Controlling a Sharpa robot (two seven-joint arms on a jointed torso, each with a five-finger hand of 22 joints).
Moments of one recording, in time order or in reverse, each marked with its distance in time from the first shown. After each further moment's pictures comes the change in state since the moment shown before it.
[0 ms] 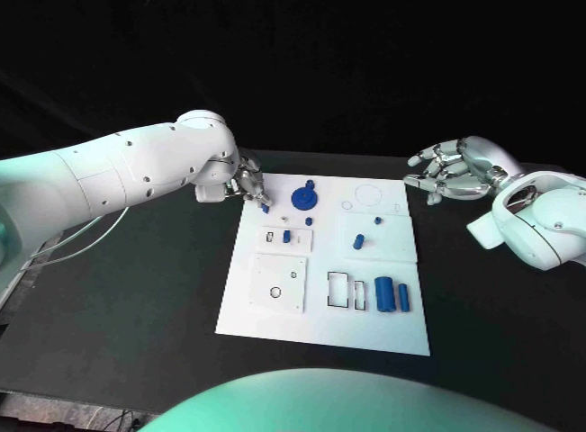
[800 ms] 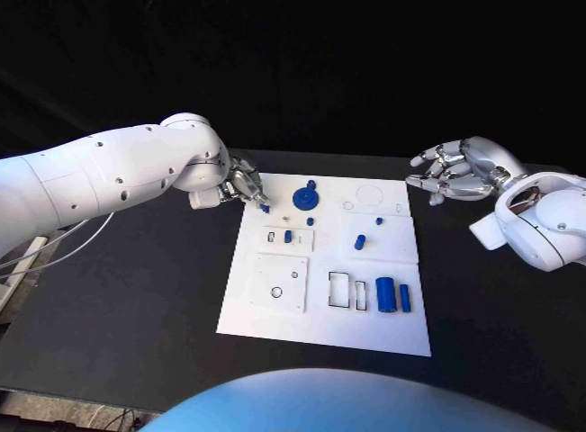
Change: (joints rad) left arm -0.002 -0.108 0.006 0.139 0.107 -0.087 0.002; left_hand -0.020 -0.077 0.163 0.029 0.010 0.003 -0.005 0.067 0.029 0.066 -0.009 0.043 0.058 0.004 -0.003 0.000 0.000 0.000 0.004 -0.004 0.000 0.000; right arm 0.000 -0.004 0.000 0.000 0.000 0.000 0.000; right_hand 0.000 0.000 -0.003 0.003 0.000 -0.001 0.001 0.000 0.001 0.000 0.000 0.000 -0.002 0.000 0.000 -0.004 0.001 0.000 0.000 0.000 0.000 -0.002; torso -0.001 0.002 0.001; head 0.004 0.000
